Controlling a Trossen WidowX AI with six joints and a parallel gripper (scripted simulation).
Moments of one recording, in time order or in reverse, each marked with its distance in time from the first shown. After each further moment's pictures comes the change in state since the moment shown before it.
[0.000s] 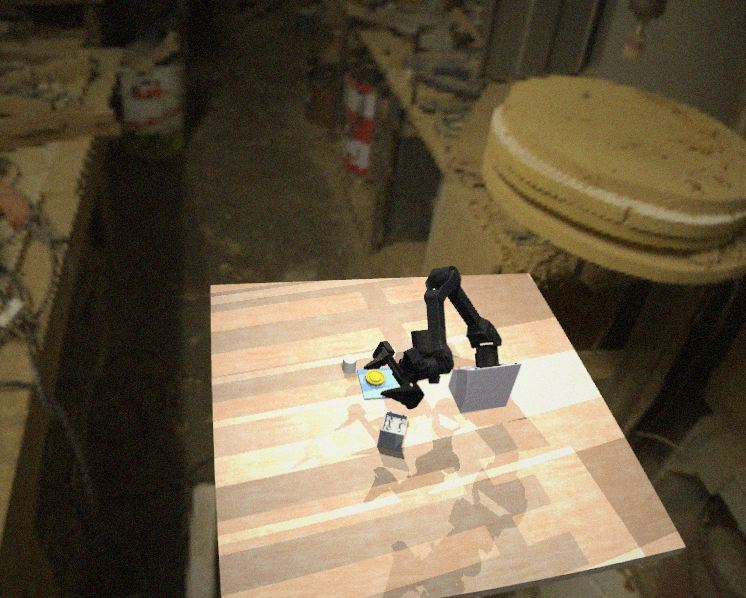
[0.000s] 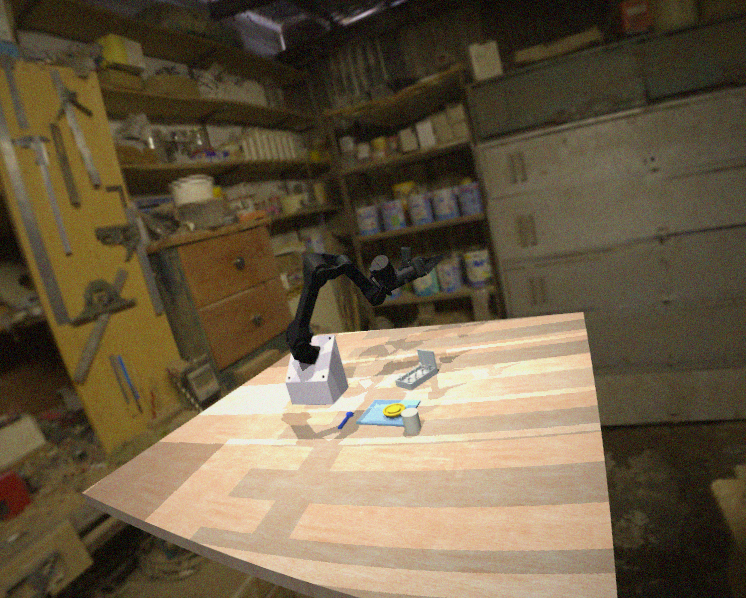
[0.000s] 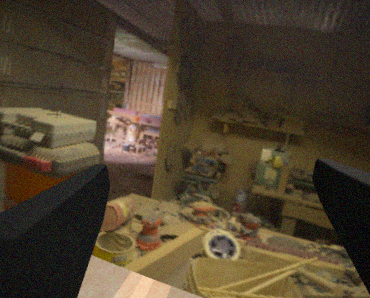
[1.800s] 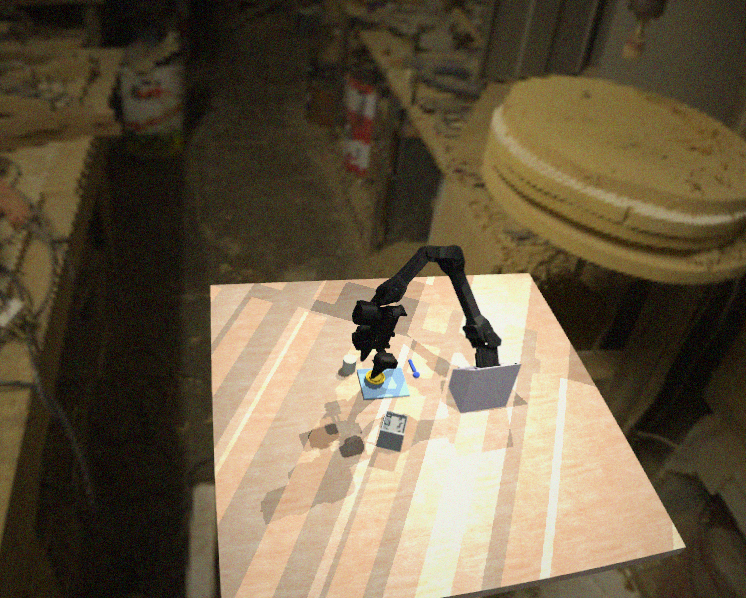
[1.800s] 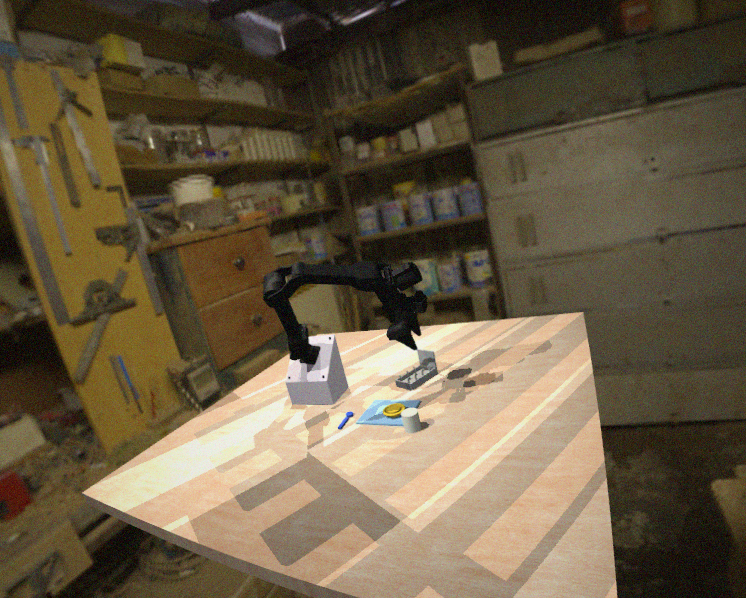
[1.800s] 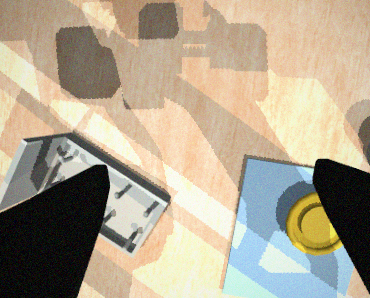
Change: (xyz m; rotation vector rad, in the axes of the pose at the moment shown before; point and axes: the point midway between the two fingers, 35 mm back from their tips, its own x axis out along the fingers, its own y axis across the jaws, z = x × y) arm -0.147 -0.167 -0.158 0.380 1.506 -0.034
